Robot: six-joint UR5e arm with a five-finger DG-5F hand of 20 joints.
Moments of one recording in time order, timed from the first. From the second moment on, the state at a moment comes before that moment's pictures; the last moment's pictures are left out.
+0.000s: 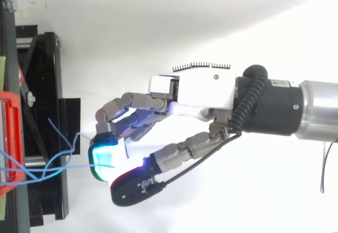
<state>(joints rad) 0.17 -2.31 -1.21 -2.93 -1.30 0.08</state>
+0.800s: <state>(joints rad) 0.15 -2.31 -1.34 -2.77 -1.30 0.12</state>
